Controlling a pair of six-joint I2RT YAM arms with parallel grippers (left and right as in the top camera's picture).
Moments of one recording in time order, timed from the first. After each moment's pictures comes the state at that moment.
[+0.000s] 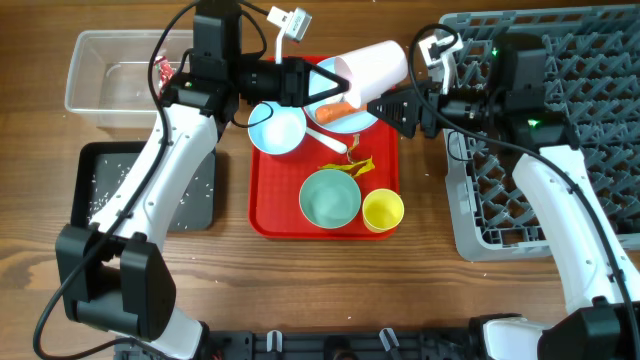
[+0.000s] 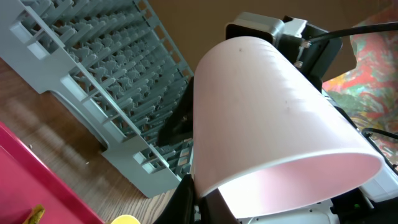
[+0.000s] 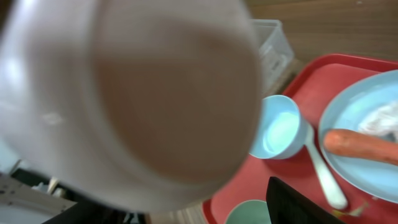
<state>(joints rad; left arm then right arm) -0.26 1.73 1.43 -0.25 1.26 -0.47 0.10 1.47 1.22 -0.43 -1.04 0.15</state>
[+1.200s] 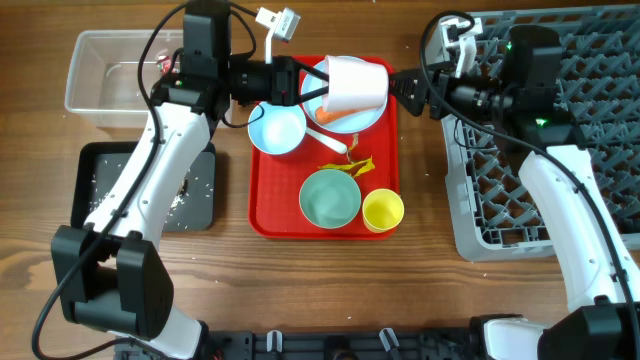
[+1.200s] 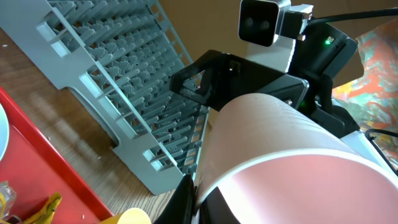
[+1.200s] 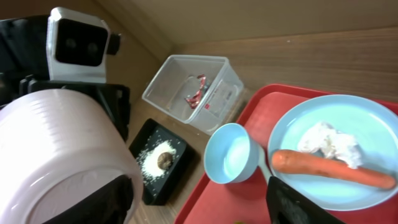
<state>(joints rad) -0.22 1.73 1.43 -0.31 1.25 -0.44 0.07 1.47 1.22 -0.30 -0.90 0.26</state>
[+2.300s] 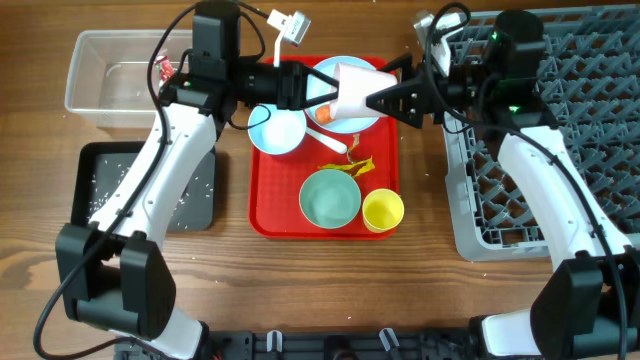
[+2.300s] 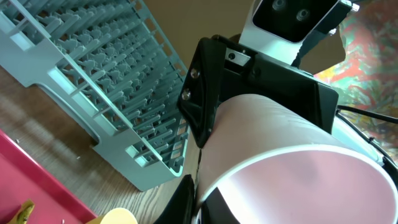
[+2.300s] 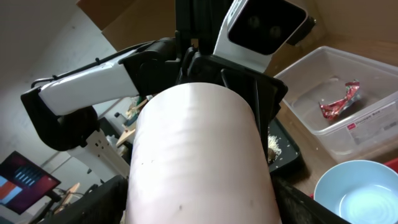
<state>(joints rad) -0.25 1.74 1.43 -0.29 1.32 -0.43 0.11 1.60 1.22 0.11 -1.49 0.37</state>
